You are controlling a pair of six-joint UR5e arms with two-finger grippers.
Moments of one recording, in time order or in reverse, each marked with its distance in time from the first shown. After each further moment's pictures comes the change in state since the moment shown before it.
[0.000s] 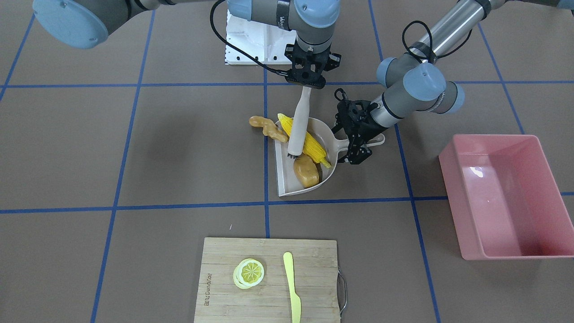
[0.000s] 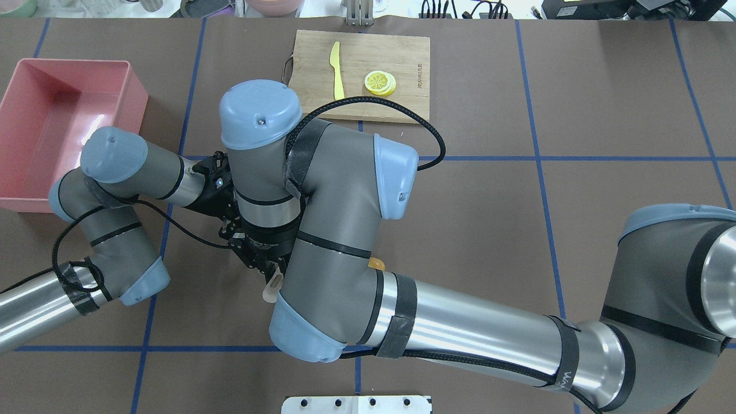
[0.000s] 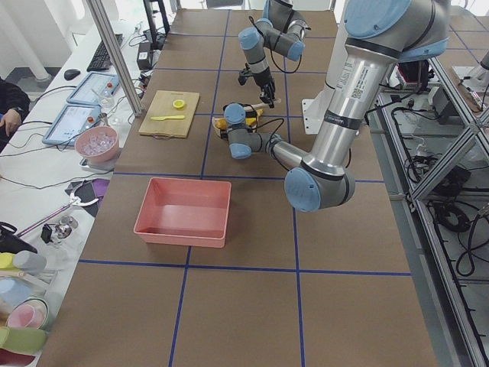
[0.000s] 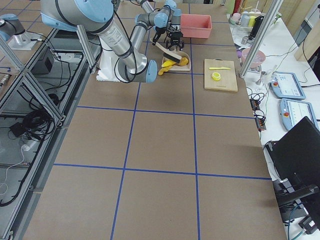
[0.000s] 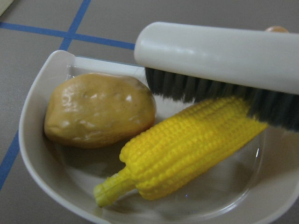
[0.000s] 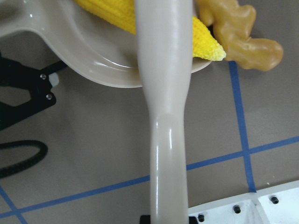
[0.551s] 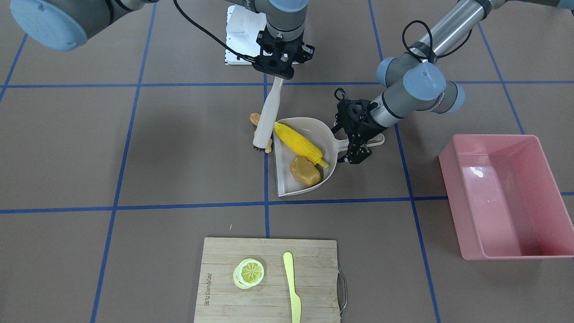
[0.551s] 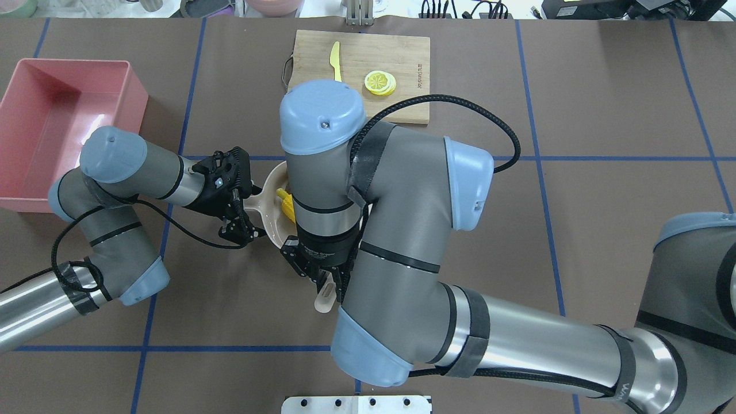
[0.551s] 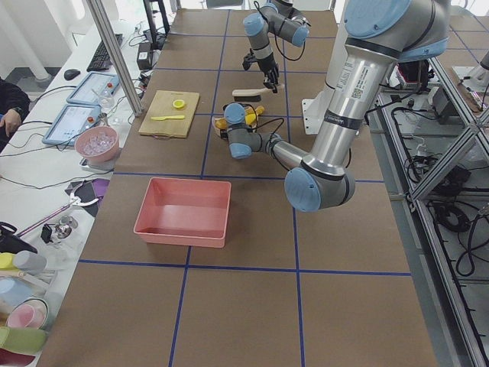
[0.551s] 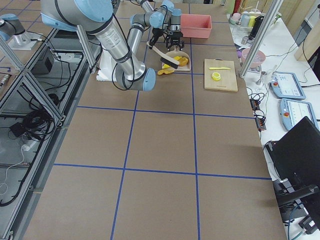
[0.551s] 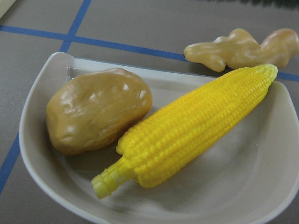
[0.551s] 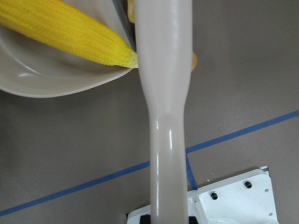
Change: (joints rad) left arm 0.000 0.002 -0.003 0.000 0.000 -0.001; right arm 0.010 -0.146 0.238 -0.167 -0.015 -0.003
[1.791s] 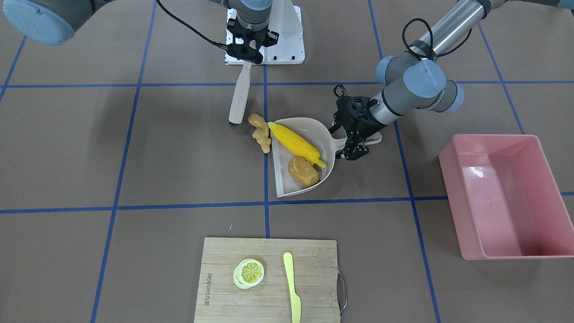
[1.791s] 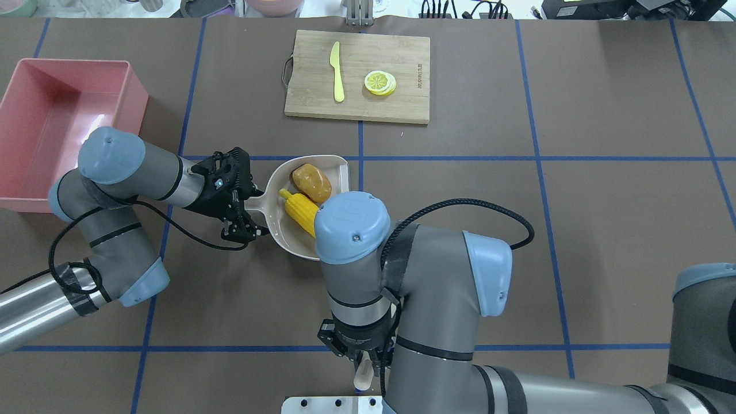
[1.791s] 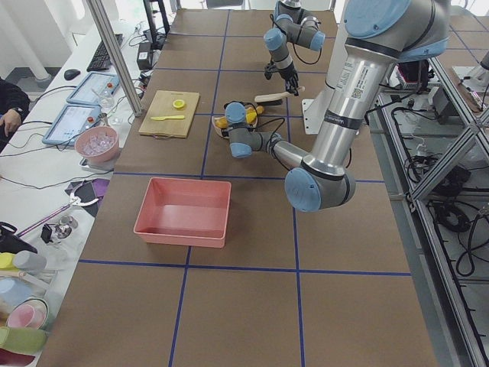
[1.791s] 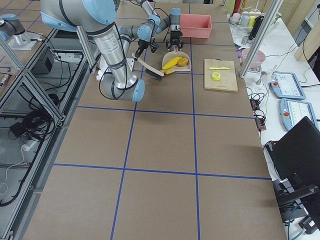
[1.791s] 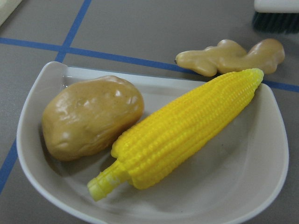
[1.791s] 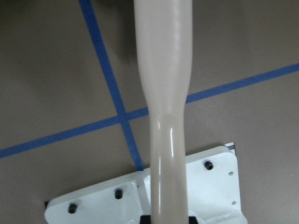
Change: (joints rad) left arm 0.002 0.002 -0.009 -0.015 -0.004 0.001; right arm -0.143 -0.116 0.040 0.020 -0.028 -0.001
